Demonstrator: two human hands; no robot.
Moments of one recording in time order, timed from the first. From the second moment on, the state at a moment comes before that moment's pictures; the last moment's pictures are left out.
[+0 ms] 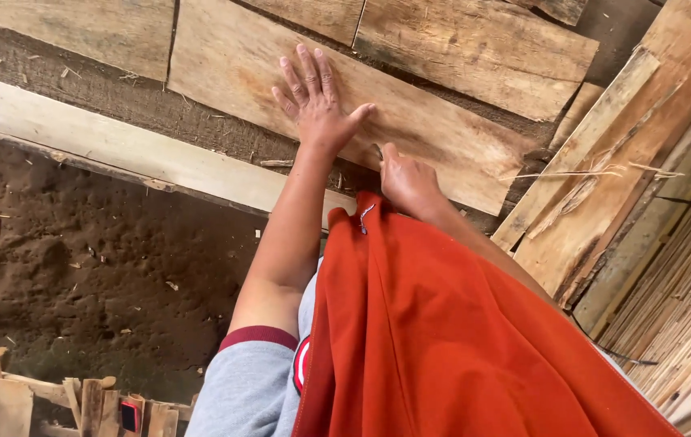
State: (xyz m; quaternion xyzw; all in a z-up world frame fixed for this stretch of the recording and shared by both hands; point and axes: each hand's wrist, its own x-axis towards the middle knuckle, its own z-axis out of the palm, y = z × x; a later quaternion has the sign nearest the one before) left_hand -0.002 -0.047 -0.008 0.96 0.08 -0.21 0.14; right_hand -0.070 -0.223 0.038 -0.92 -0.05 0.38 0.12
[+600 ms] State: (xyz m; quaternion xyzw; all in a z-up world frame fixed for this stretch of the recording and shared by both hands) left_hand -0.018 -0.075 -0.020 0.96 0.03 -0.22 0.17; right_hand 0.008 -0.234 0.048 -0.95 0.00 0.27 0.12
